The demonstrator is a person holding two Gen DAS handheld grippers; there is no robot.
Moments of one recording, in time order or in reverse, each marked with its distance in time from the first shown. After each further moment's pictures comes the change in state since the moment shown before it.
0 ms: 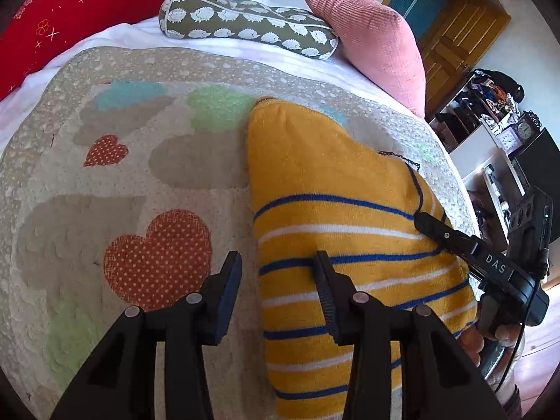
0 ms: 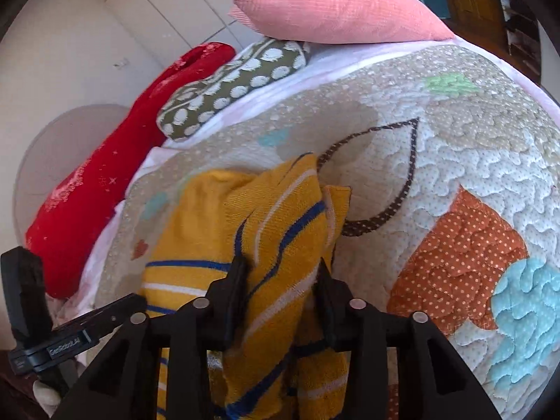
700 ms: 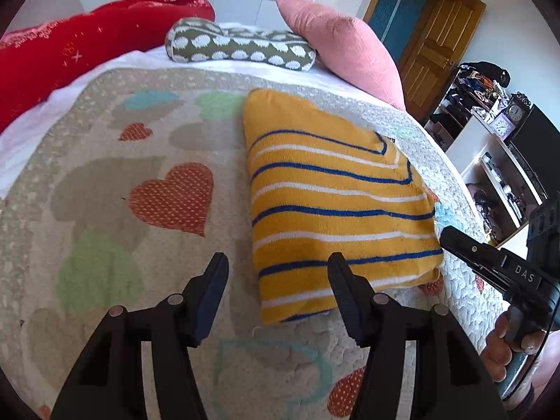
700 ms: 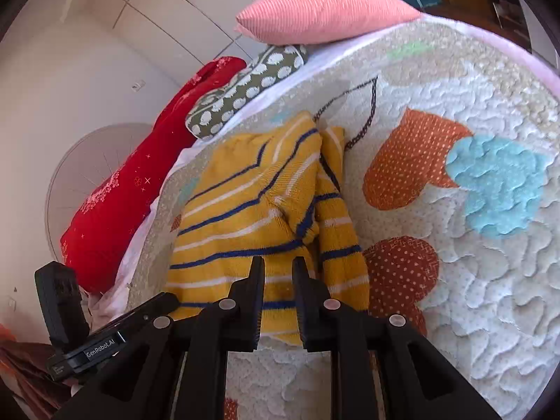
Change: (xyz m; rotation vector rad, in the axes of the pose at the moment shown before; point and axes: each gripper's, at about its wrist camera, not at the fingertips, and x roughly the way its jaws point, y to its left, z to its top) left arm -0.058 -0.032 -0.086 0.088 -0.146 0.068; right arm -0.089 -0.005 -0.091 0.013 -0.093 0.118
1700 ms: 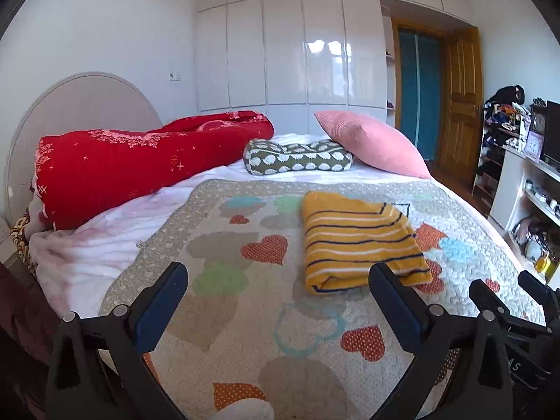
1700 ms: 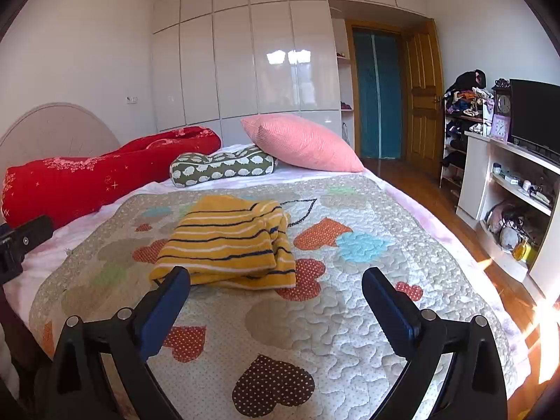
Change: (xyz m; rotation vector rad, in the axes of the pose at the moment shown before) left arm -0.166 -0.064 -0.092 0.095 -0.418 0.329; right arm -0.130 0.090 -0.120 -0.343 -0.379 -0.426
